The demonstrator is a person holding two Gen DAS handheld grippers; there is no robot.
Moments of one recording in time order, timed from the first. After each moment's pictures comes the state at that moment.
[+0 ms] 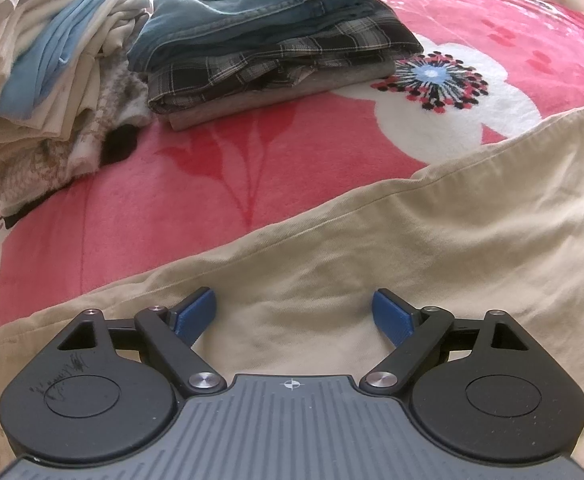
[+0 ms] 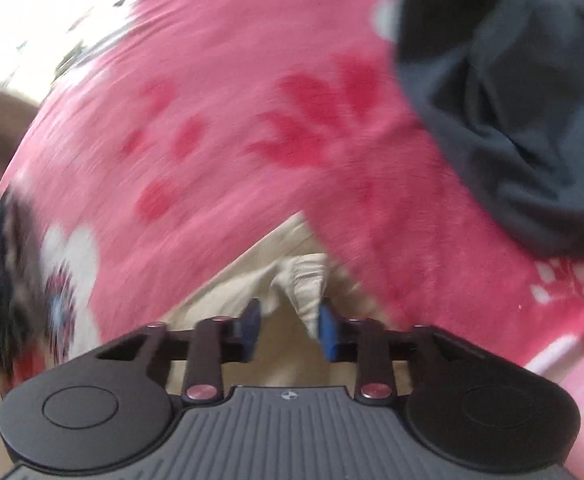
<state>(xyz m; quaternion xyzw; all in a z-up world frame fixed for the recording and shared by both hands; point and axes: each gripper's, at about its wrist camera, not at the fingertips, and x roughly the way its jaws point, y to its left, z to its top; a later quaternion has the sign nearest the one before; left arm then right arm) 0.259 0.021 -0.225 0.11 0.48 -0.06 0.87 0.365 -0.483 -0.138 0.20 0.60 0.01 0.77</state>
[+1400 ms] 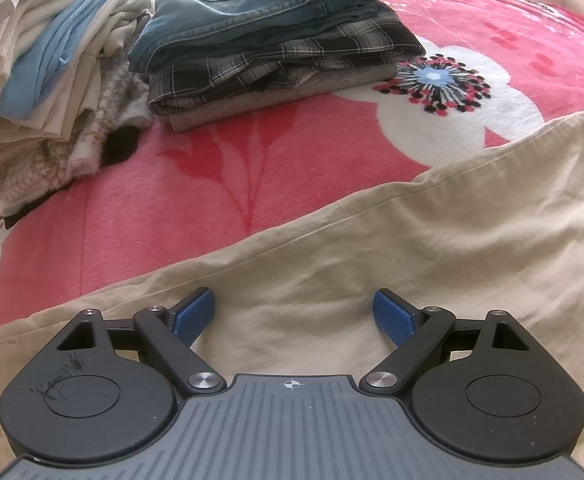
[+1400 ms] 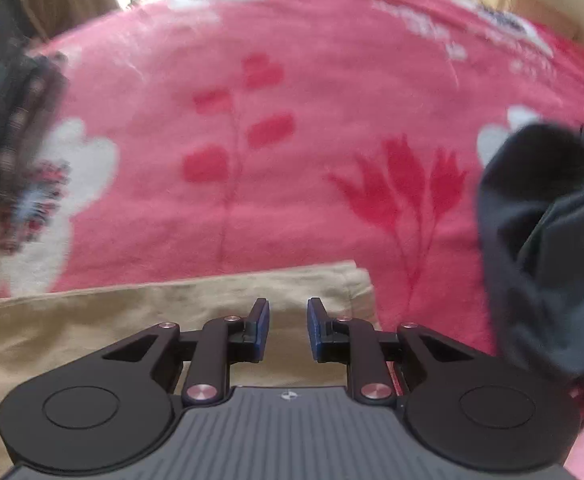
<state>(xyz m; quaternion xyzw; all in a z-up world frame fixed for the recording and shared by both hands) 0.261 0.019 -0.226 0.11 0.47 -0.06 0.87 0.389 -0.439 -0.165 -0.05 0.58 0.02 0.81</state>
